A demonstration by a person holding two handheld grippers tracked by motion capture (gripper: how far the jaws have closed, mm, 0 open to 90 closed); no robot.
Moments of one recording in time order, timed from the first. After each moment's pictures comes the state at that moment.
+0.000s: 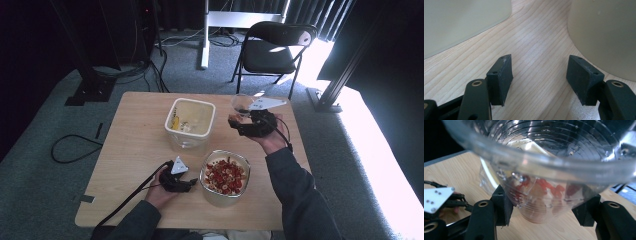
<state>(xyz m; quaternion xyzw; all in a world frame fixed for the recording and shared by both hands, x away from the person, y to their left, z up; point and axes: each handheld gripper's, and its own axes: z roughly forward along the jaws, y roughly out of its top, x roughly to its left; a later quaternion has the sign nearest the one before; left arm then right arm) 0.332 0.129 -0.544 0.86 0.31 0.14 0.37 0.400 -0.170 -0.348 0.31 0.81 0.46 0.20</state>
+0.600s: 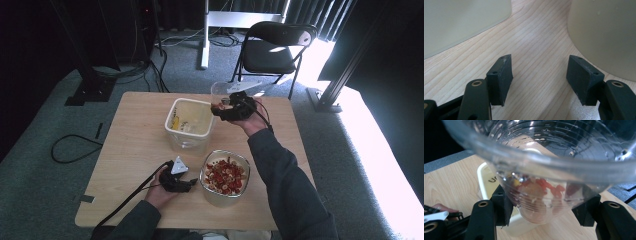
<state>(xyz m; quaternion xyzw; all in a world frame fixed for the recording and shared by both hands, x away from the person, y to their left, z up) 0.332 0.129 -0.544 0.86 0.31 0.14 0.37 0.451 -0.121 -0.339 0.30 0.83 0.45 0.16</state>
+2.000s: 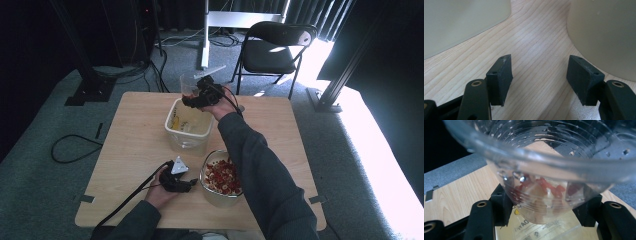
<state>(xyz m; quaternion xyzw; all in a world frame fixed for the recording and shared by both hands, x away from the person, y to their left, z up) 0.332 0.128 -0.544 0.87 0.31 0.14 0.37 0.496 -0.034 -0.328 0.28 0.84 0.45 0.11</state>
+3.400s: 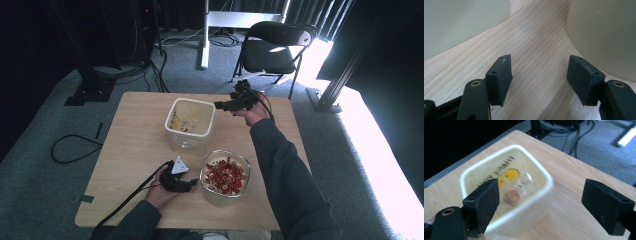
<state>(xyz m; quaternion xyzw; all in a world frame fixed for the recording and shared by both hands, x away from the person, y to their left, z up) 0.333 0.128 -0.544 0.87 0.31 0.14 0.37 0.496 -0.145 -0.347 0.37 0.81 0.44 0.10</state>
